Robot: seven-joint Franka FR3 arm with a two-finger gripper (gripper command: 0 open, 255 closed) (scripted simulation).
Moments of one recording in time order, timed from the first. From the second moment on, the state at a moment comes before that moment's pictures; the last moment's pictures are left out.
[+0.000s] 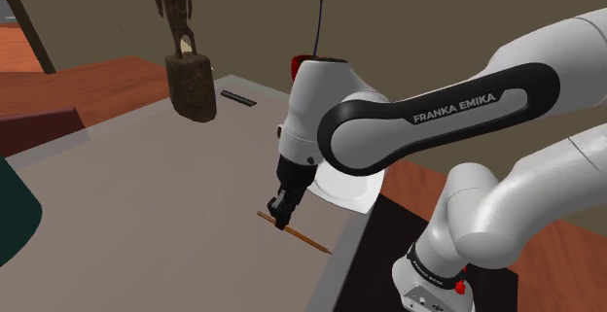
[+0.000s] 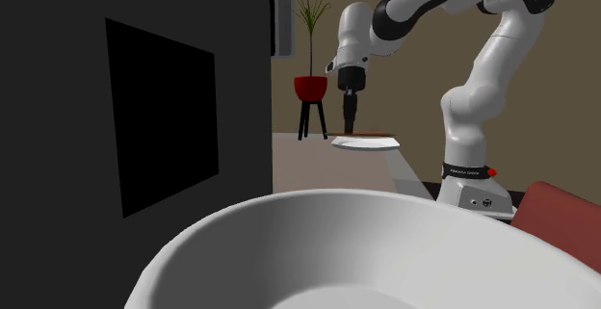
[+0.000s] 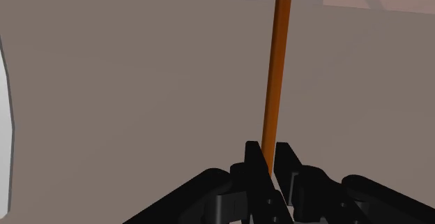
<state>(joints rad) 0.26 -0.52 0.34 -2.61 0.46 2.18 0.14</state>
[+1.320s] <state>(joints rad) 0.28 -0.40 0.37 -2.71 0.51 2.38 0.09</state>
